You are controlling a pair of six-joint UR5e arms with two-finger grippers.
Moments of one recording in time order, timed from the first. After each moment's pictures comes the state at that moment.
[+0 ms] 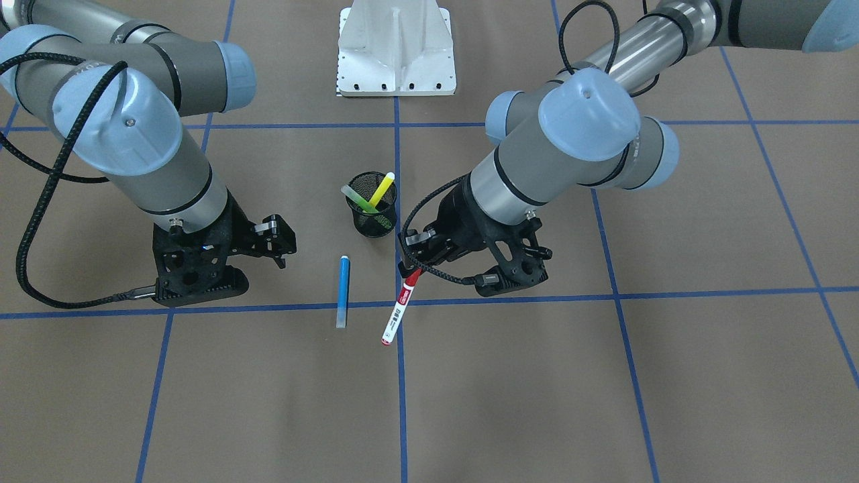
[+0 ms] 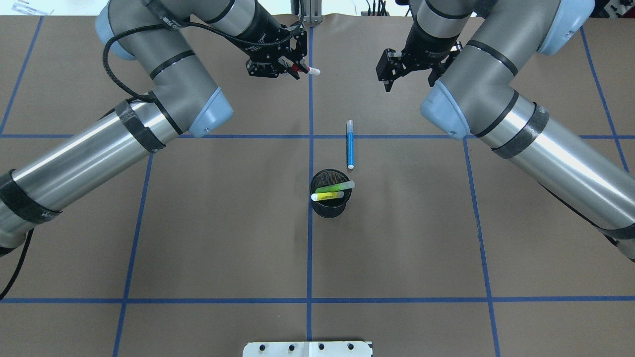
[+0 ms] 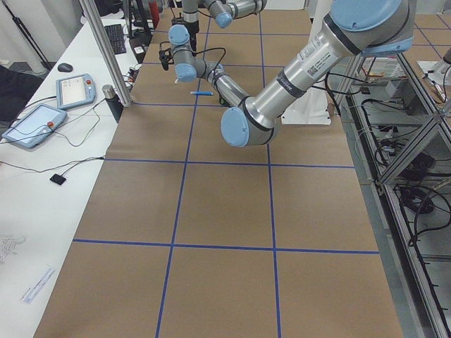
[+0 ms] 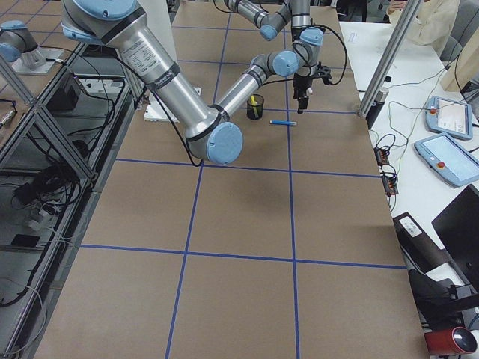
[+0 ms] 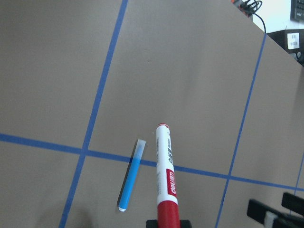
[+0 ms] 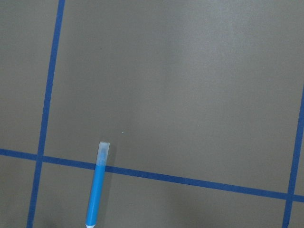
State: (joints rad) left arm -0.85 -2.50 -1.24 -2.20 -2.26 -1.62; right arm 0.92 -0.81 1.58 -1.76 2.16 0.70
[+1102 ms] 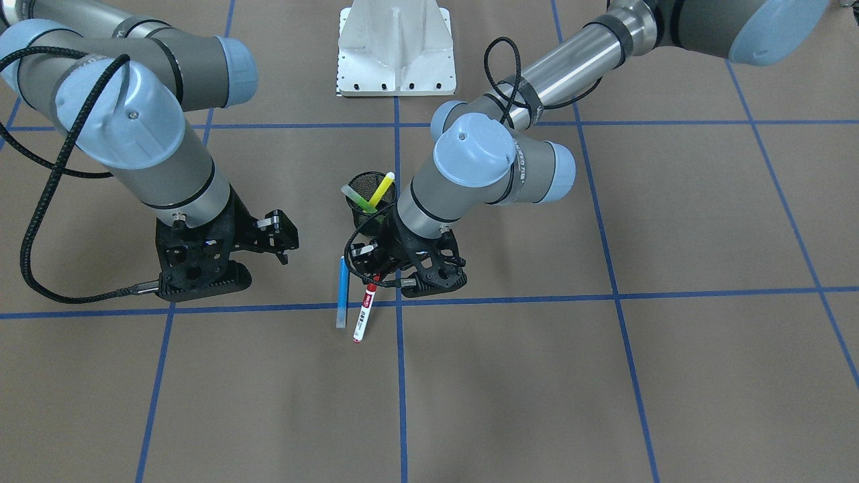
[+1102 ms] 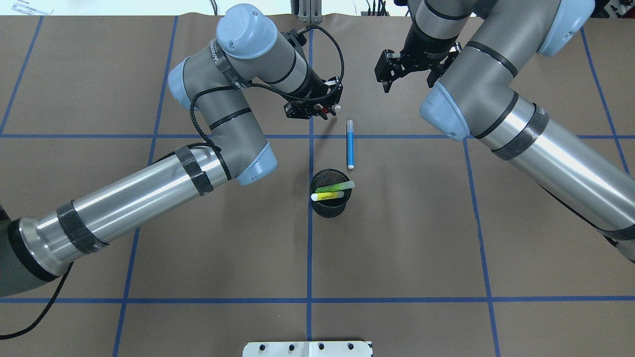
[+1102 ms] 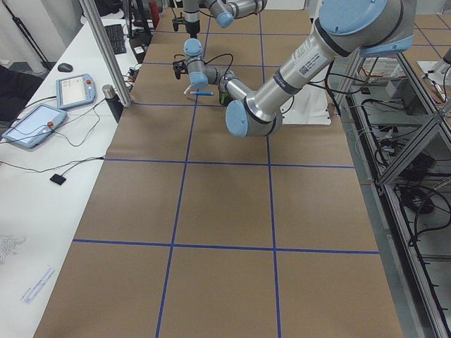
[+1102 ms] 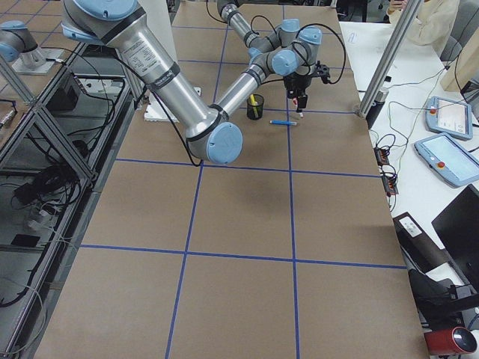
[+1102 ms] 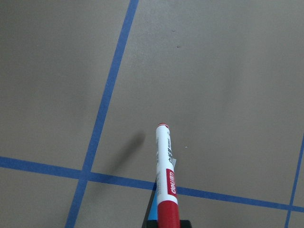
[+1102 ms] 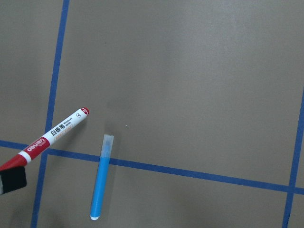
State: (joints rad) left arm -0.70 -2.57 -1.11 -2.24 -2.10 -1.57; right arm 0.91 -0.81 1.58 -1.76 2.16 0.70
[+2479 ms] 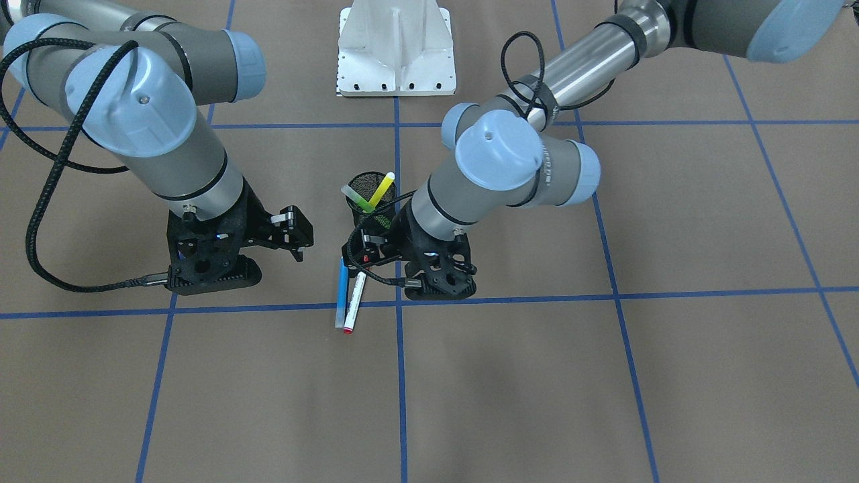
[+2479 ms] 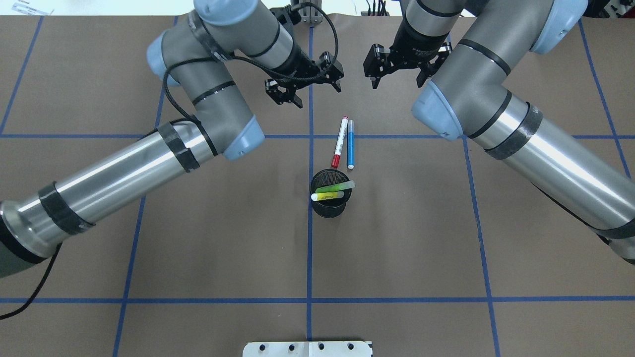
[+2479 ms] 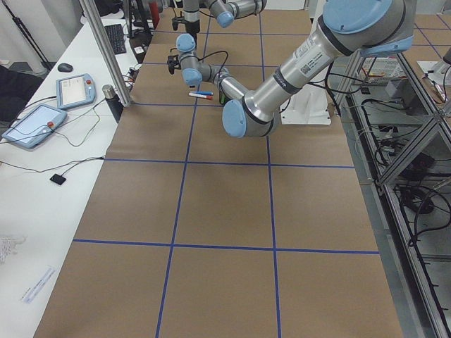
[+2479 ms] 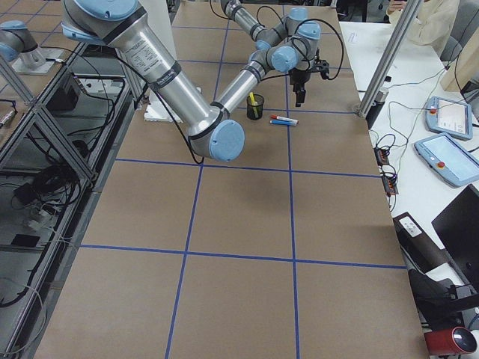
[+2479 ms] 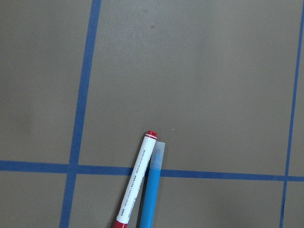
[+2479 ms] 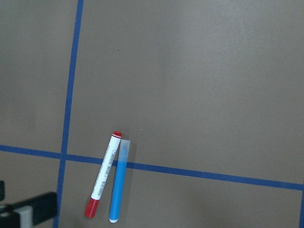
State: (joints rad) left arm -0.81 -2.56 -1.13 -2.22 -2.28 -1.40; right arm 0.89 -0.79 1.58 -1.71 2.17 0.84
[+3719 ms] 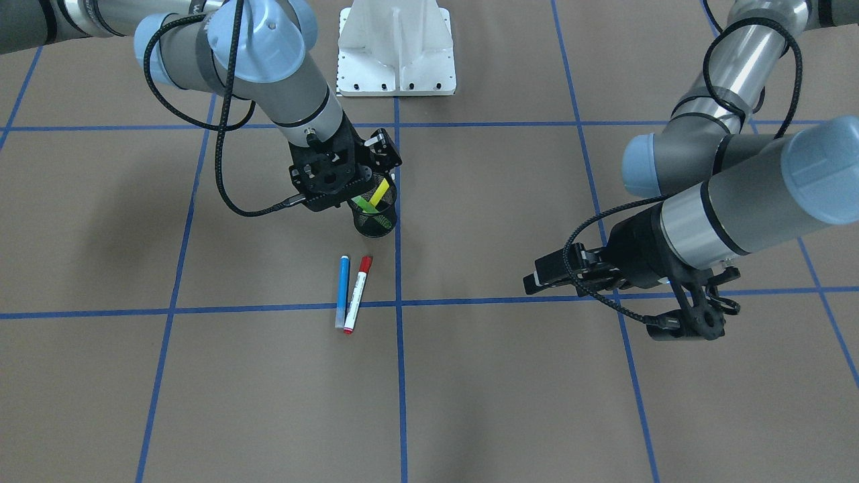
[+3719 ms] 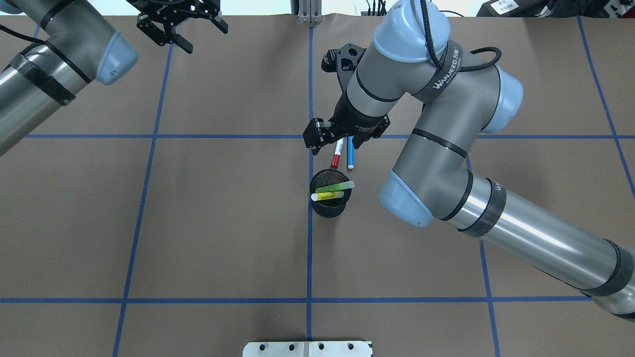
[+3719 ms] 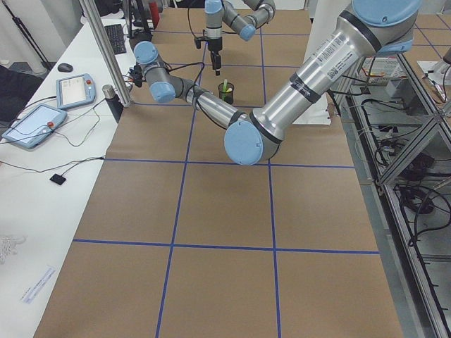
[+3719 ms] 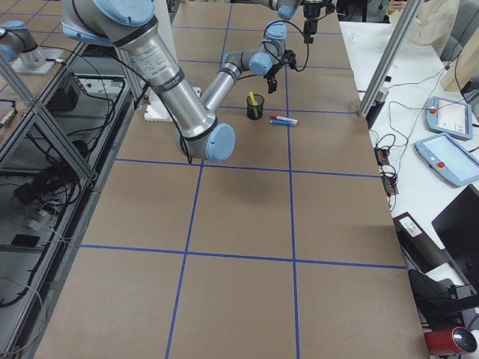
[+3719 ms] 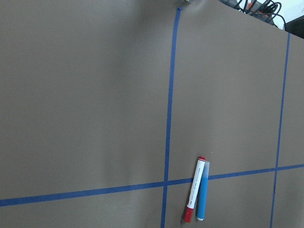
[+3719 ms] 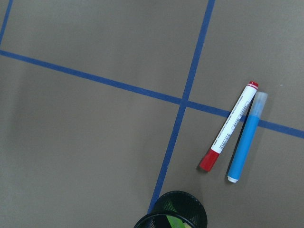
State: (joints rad) left arm -1.09 -2.35 -1.27 -2.16 -2.58 -1.21; right arm 0.68 -0.84 1.69 -1.52 2.16 0.93
